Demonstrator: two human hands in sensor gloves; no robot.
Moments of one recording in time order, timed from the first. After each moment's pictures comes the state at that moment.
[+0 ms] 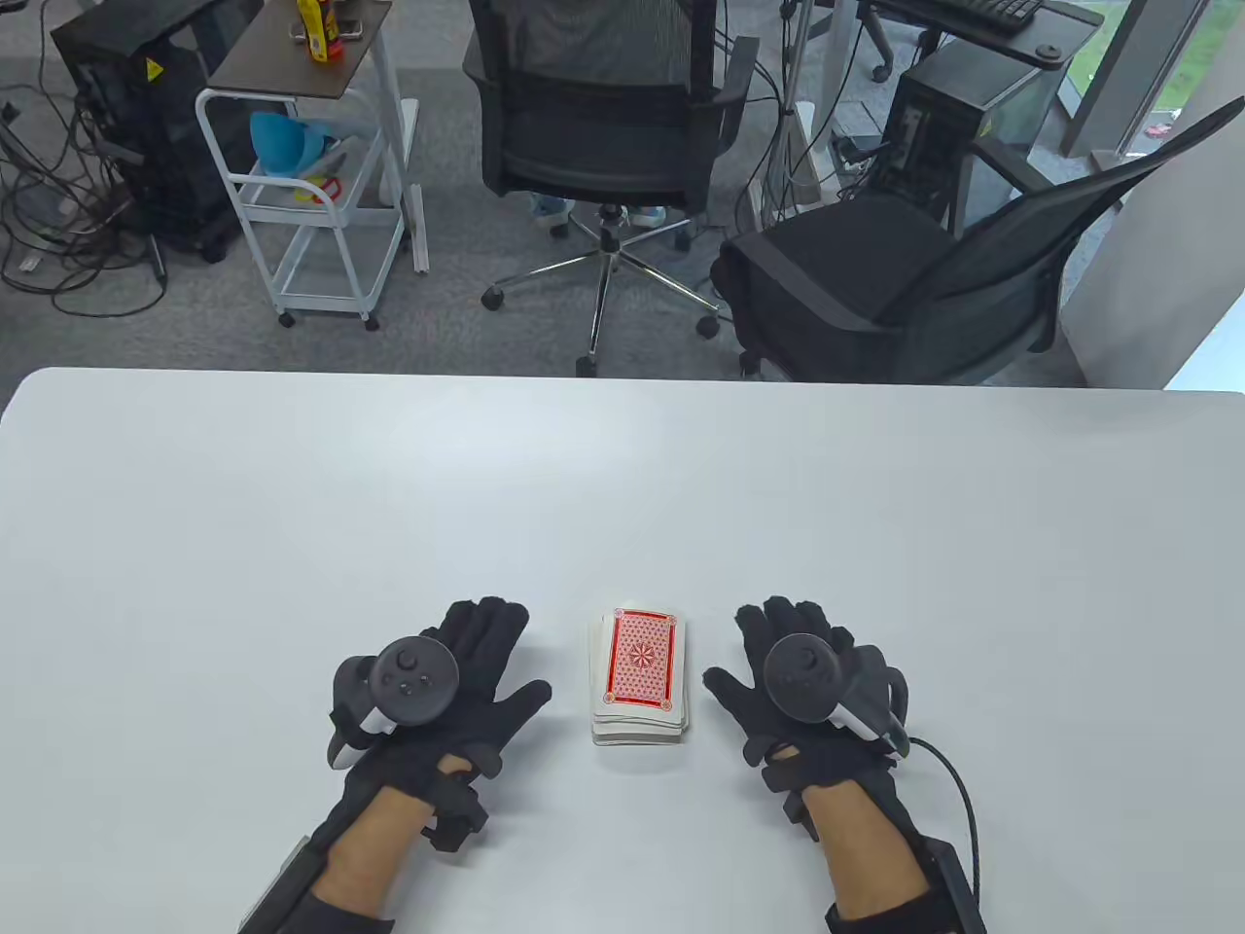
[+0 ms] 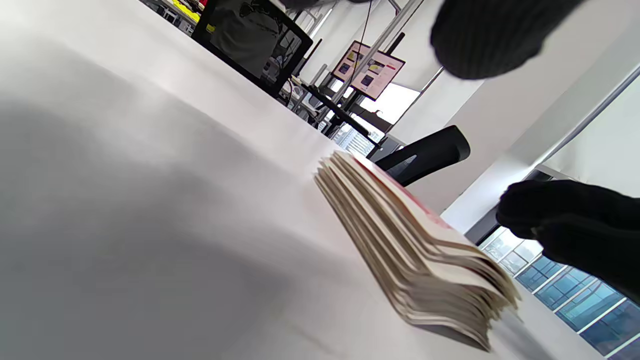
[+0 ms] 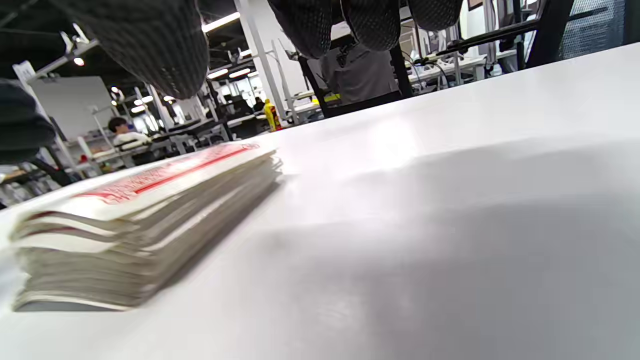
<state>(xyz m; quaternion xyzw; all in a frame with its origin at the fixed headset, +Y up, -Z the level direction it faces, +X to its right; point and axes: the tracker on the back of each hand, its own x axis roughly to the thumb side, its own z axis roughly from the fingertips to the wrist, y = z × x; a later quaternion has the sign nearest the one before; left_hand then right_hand) -0.199 -0.743 -0.297 -0.07 -0.13 0.31 0.94 0.155 -0.728 -0.305 0.10 0.03 0.98 0.14</state>
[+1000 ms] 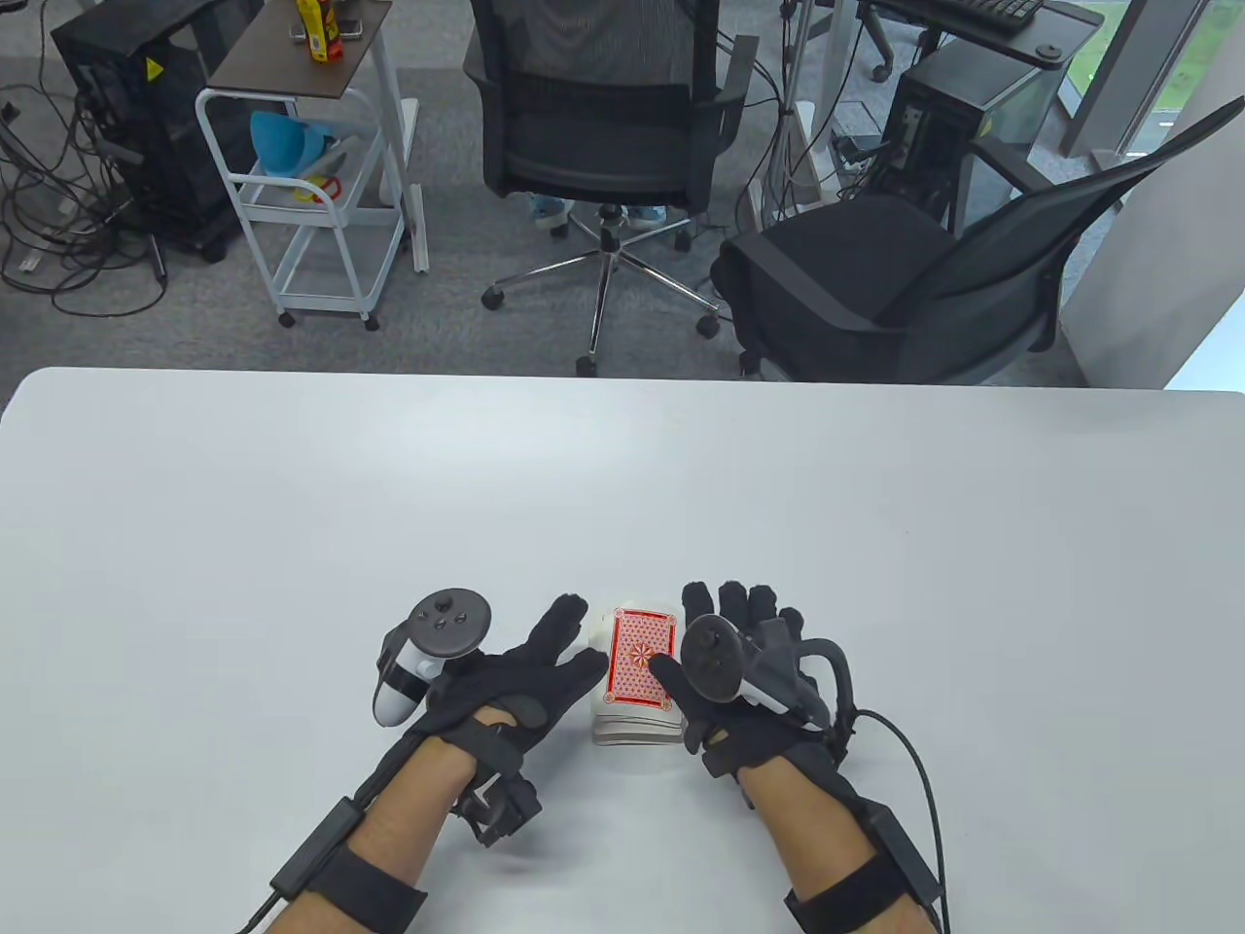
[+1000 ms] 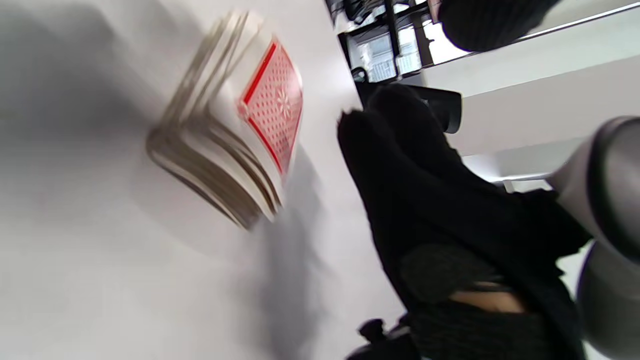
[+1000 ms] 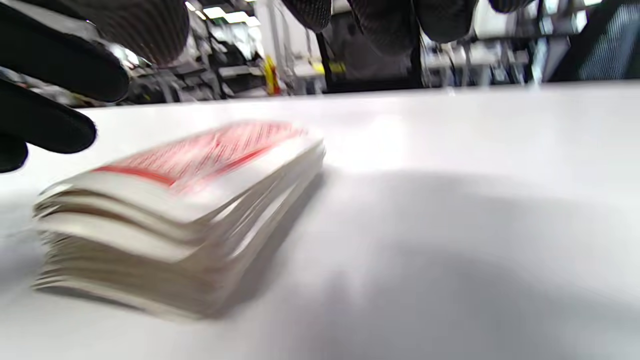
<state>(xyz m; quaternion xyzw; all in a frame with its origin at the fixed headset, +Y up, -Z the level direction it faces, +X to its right) -0.149 -0.740 -0.321 -0.33 -0.10 0.53 0.77 0.087 -0.713 -0.318 0.09 0.10 0.99 0.07</state>
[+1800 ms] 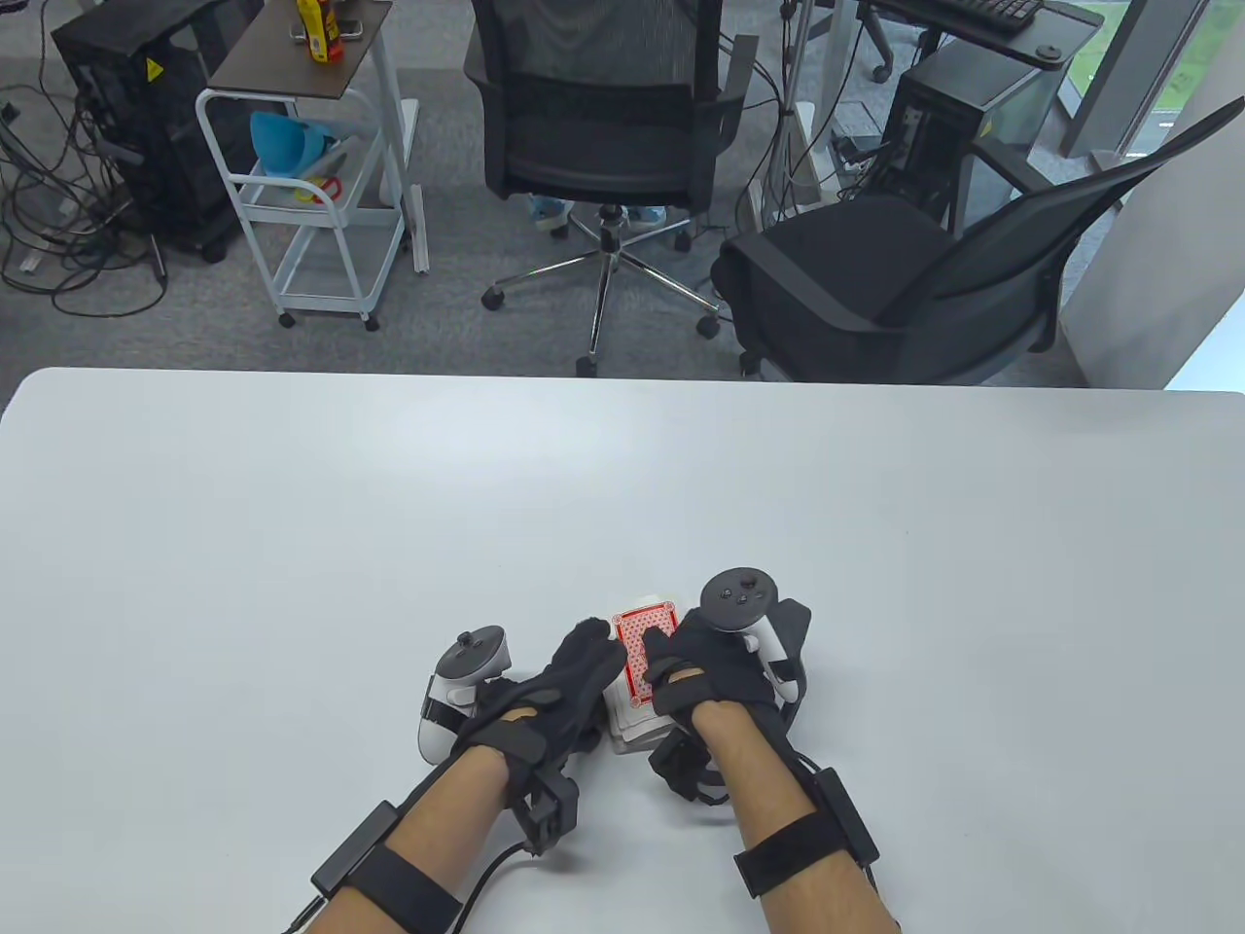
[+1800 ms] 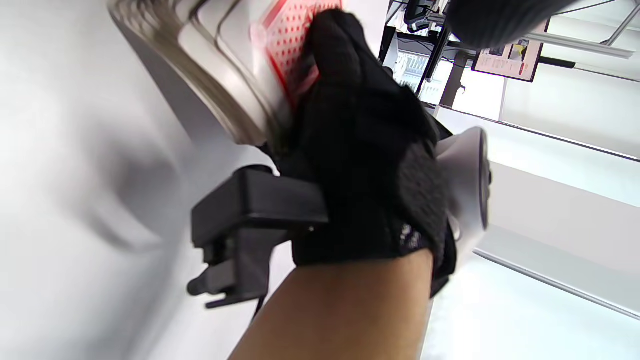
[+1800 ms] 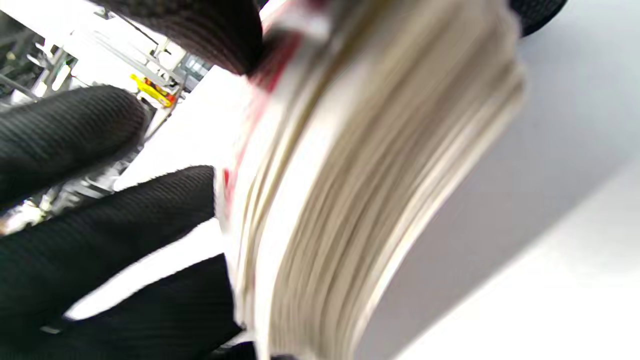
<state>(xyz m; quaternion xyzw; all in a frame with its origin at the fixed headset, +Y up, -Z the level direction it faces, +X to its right) -0.125 -0.784 -0.303 -0.38 -0.04 0.70 0.61 0.093 -0.753 -0.352 -0.08 0.23 0.88 0.40</state>
